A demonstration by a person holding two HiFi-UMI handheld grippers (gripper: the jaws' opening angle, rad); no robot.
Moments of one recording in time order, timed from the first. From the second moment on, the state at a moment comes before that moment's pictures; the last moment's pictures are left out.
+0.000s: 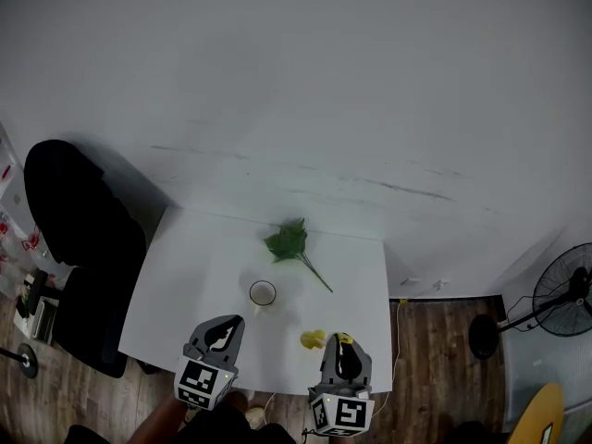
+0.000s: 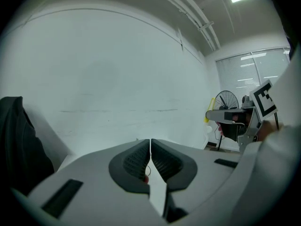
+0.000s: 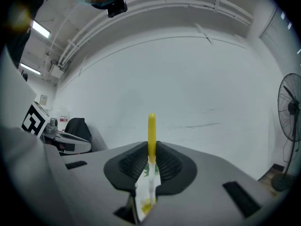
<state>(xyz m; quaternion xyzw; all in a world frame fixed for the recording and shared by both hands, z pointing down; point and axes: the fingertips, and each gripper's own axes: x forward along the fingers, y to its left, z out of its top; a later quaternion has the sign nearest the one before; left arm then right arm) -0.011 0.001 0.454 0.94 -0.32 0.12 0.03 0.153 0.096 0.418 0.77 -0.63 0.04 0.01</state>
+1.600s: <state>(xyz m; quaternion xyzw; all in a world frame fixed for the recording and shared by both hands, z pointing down) 0.028 -0.088 0.581 0.92 -0.29 0.22 0.15 0.112 -0.097 0.387 0.67 -0.74 0.05 -0.04</state>
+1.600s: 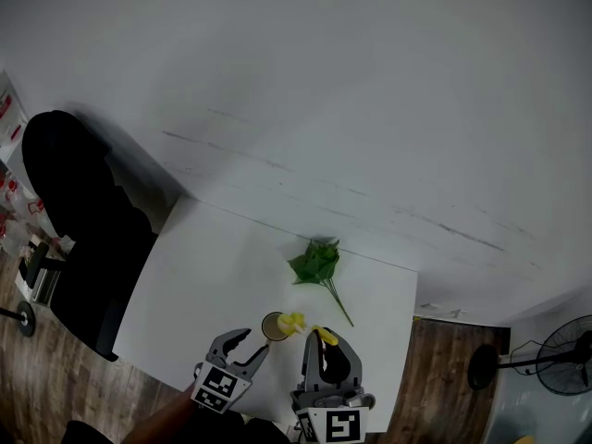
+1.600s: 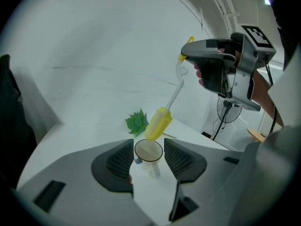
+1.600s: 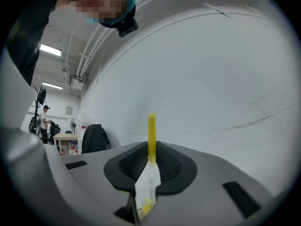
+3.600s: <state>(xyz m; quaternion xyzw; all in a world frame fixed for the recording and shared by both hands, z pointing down) 0.055 -0.078 0.678 0.90 -0.28 0.27 0.18 0.089 -0.111 0.461 0.63 -0.77 0.10 0.01</state>
